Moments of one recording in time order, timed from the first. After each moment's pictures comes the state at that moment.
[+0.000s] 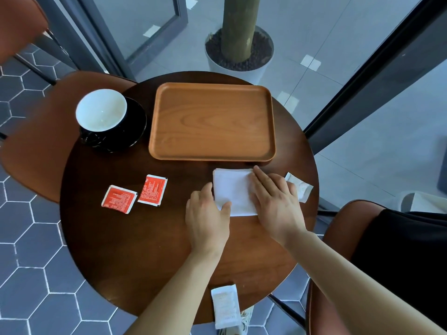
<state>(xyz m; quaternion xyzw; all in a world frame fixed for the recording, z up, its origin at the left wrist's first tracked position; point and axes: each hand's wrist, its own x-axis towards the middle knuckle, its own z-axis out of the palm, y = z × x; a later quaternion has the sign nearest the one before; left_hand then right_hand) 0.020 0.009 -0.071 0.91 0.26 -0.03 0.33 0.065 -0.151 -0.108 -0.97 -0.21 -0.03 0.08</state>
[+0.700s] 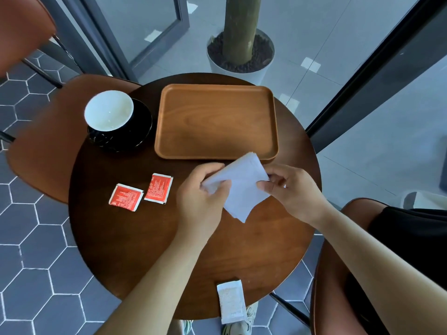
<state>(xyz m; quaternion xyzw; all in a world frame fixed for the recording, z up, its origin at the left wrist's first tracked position) 0.024 0.040 -0.024 0.77 0.17 0.09 0.60 0.090 -0.159 -0.037 -0.88 -0.14 0.15 0.43</state>
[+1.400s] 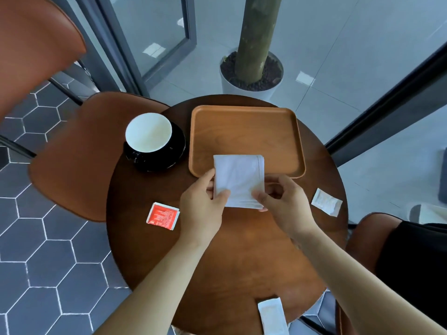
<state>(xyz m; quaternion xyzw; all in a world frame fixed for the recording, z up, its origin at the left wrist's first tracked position) 0.044 0.128 -0.026 0.83 0.19 0.03 0.53 0.075 -0.055 -0.033 -0.81 0.09 0.13 0.56</state>
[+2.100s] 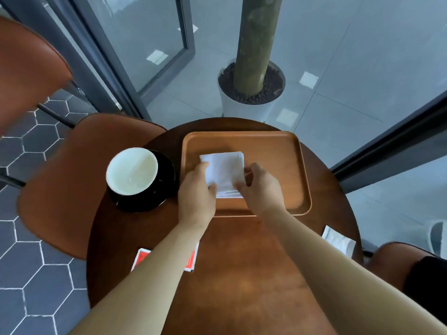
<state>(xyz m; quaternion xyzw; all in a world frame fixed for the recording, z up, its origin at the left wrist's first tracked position) 0.169 0.135 -0.067 0.94 0.14 0.03 0.32 0.204 -0.011 -0.066 -0.93 0.03 0.11 0.36</state>
